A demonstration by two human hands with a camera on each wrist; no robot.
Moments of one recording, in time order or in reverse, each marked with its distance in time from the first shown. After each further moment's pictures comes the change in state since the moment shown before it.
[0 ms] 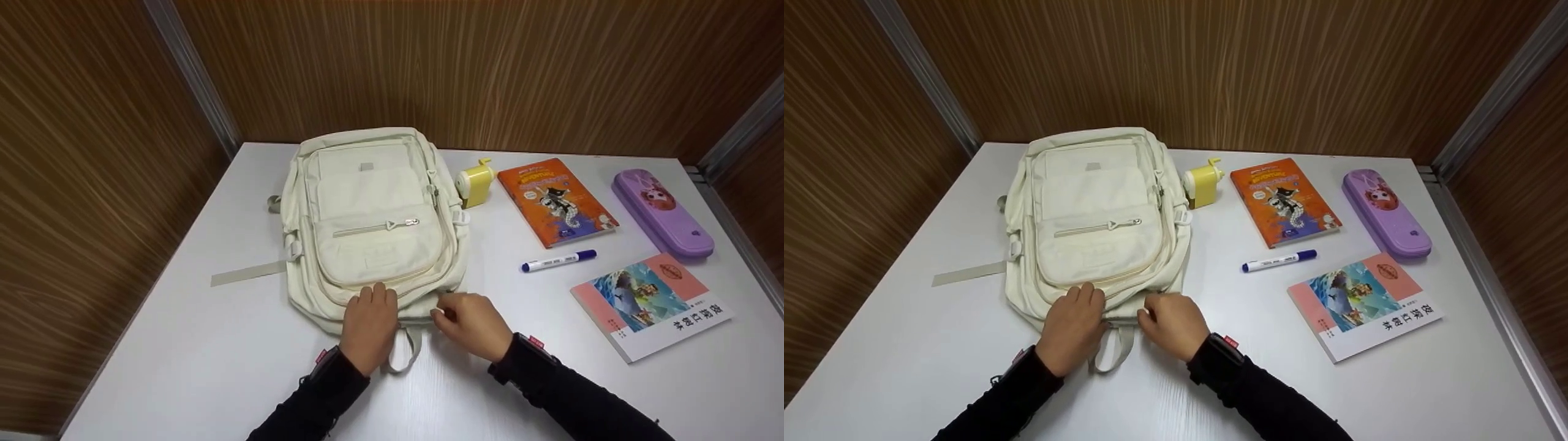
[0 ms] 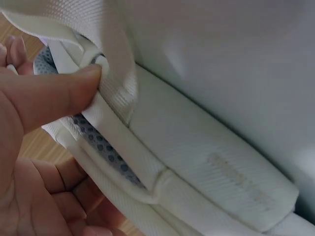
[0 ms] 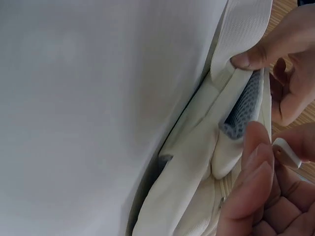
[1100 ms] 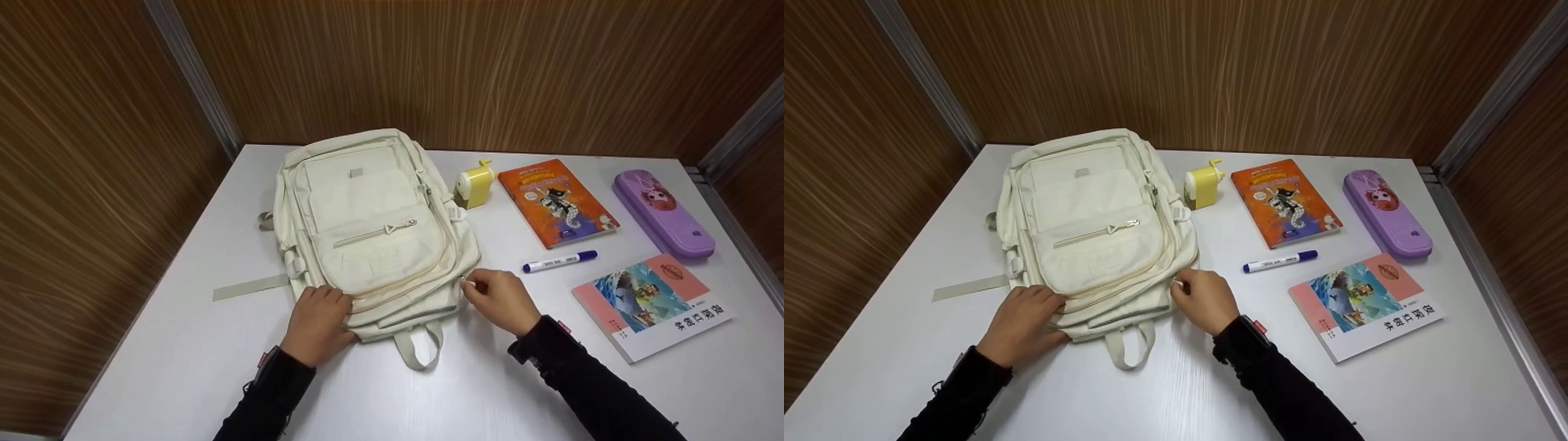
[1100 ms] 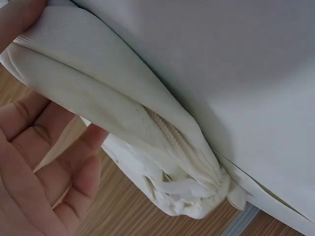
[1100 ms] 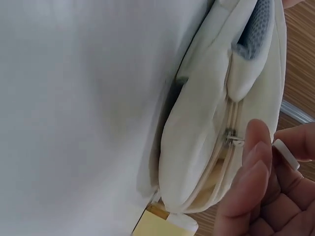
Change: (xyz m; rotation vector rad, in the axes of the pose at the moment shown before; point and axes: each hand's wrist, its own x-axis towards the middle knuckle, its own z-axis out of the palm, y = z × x) left_hand -0.022 -0.085 0.003 -0.294 -0.137 0.065; right_hand 0.012 0.038 -0.029 0.072 0.075 0.175
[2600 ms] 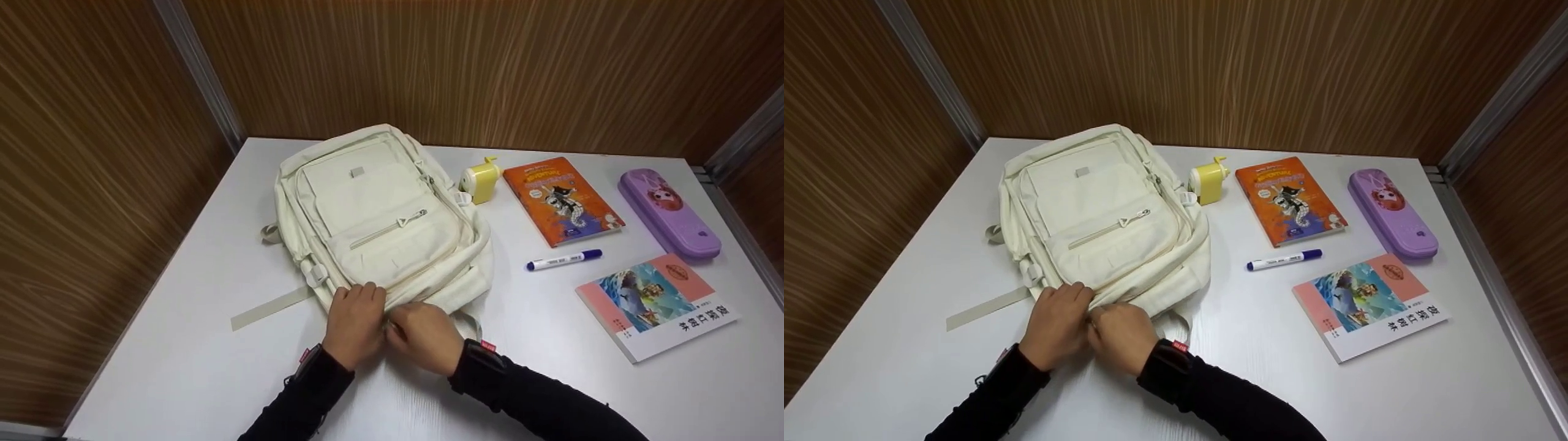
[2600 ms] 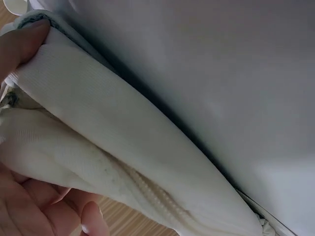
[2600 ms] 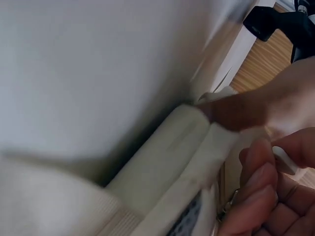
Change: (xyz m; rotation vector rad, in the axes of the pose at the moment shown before) left_hand 0.017 0.051 0.012 0.096 0.182 -0.040; right_hand -0.019 -0.090 0.076 -0.202 -0.027 -0.445
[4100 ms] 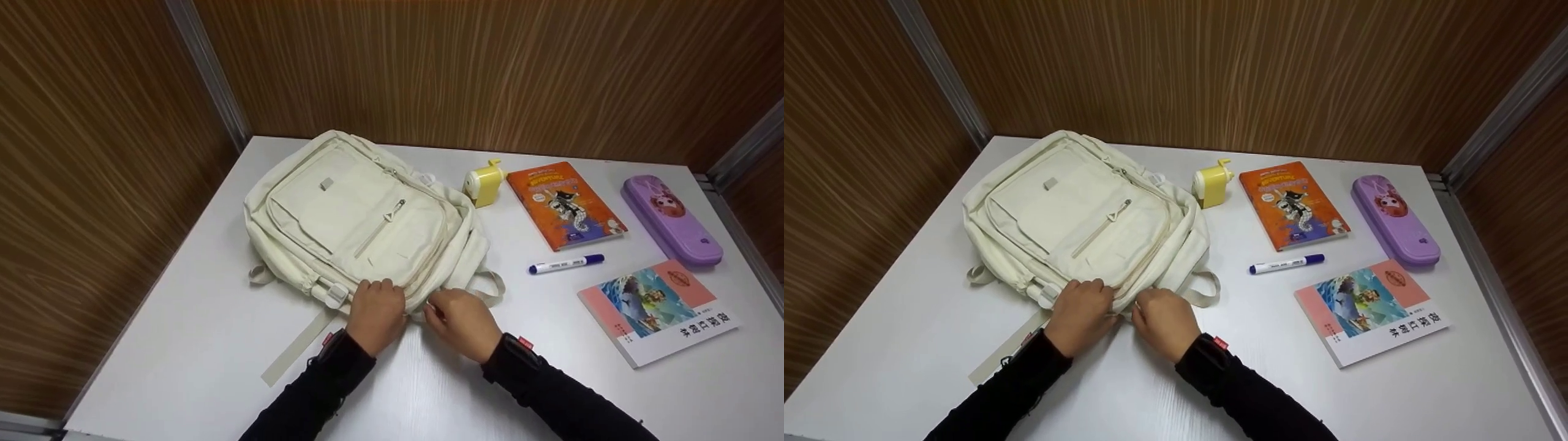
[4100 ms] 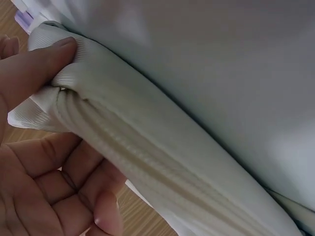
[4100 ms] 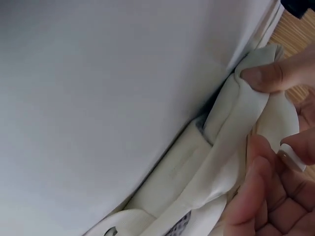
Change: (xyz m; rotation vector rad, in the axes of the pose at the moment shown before) left_hand 0.022 0.019 0.008 0.139 -0.085 0.026; right_hand -0.017 0.047 -0.012 -0.045 0.061 0.113
